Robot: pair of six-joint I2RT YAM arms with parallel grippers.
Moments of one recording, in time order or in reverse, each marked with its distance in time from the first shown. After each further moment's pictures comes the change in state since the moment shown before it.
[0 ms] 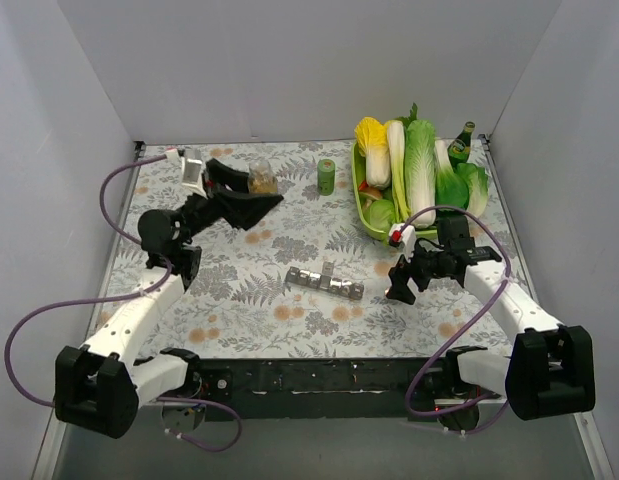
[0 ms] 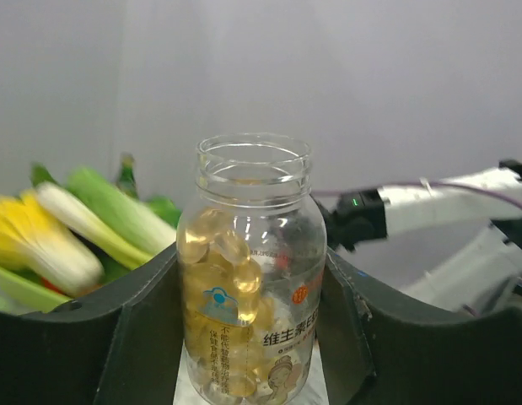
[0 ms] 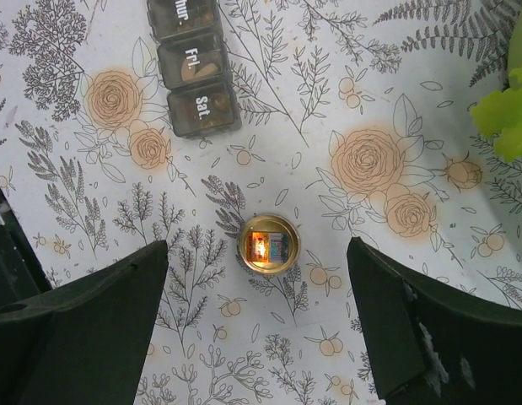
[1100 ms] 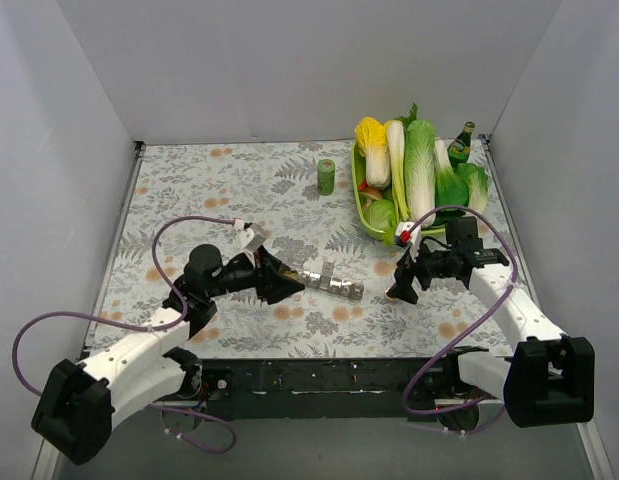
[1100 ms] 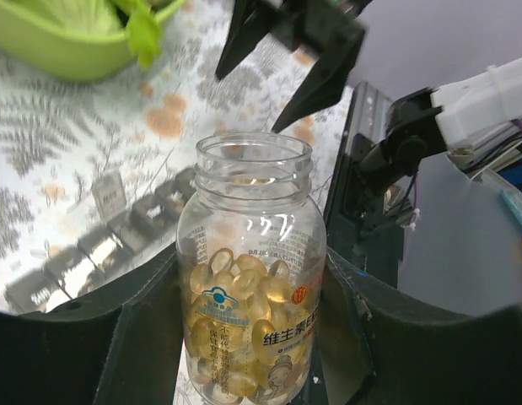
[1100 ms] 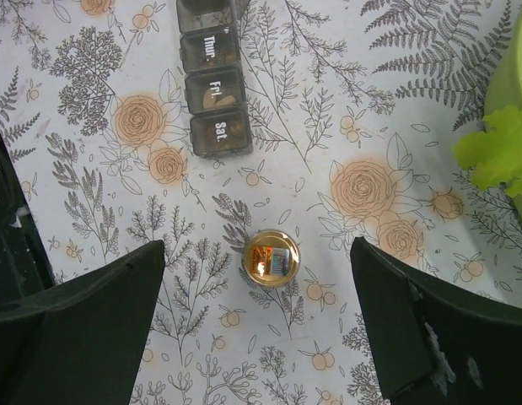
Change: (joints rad) left arm -0.271 -0.230 -0.452 -0.593 -0.048 0.424; right arm -0.052 -0.044 -0.002 -0.010 -0.129 -0.071
